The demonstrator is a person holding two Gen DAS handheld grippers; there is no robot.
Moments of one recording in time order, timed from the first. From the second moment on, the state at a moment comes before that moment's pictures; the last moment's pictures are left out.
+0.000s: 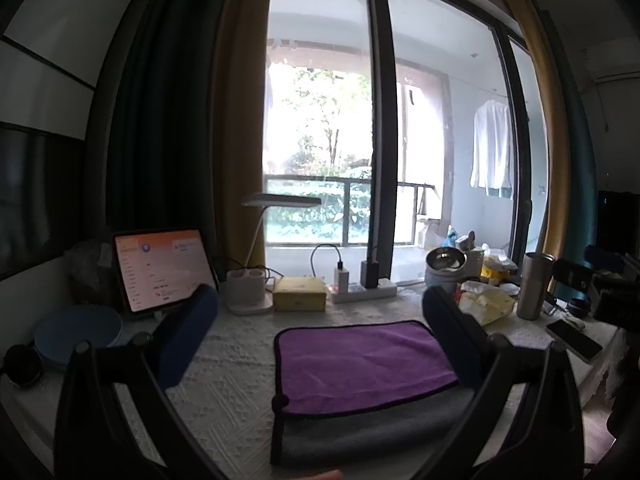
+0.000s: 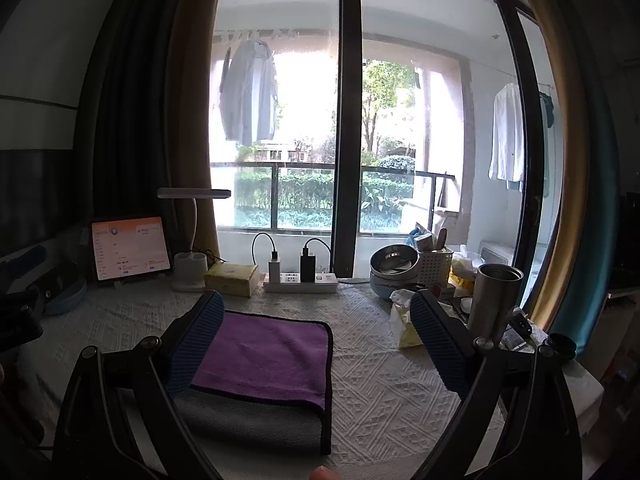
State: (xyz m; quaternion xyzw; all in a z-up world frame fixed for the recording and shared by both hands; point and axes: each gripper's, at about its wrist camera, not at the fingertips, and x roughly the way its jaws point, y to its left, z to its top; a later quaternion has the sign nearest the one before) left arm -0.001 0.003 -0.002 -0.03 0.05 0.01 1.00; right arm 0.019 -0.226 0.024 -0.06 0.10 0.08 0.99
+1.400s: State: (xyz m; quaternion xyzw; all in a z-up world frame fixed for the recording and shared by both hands) left arm -0.002 0.009 -0.003 -0.04 0.05 0.02 1.00; right arm 0.020 -0.221 0.022 -0.07 0.10 0.09 0.99
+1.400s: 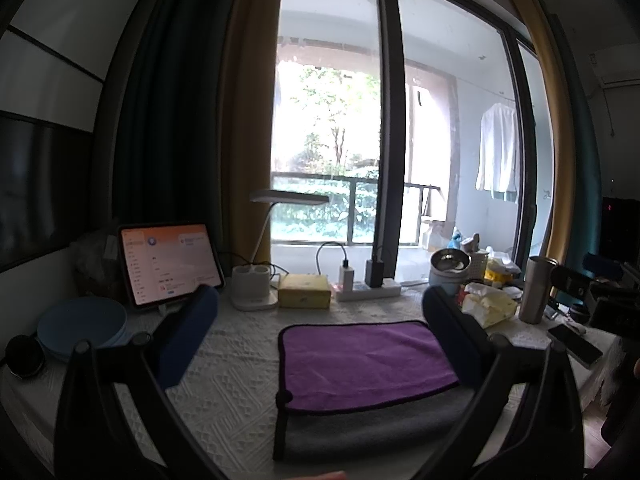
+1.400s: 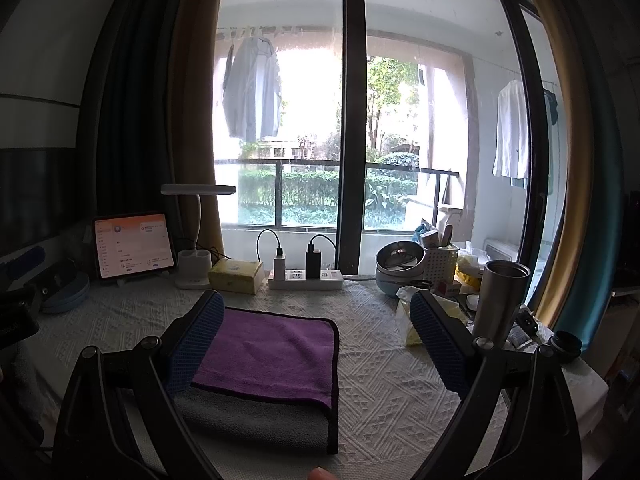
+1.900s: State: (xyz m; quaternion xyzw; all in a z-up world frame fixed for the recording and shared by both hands) left arm -0.002 0.010 -0.005 -0.04 0.06 0.02 1.00; right arm 0.021 -0.219 0.020 -0.06 0.10 0.09 0.99
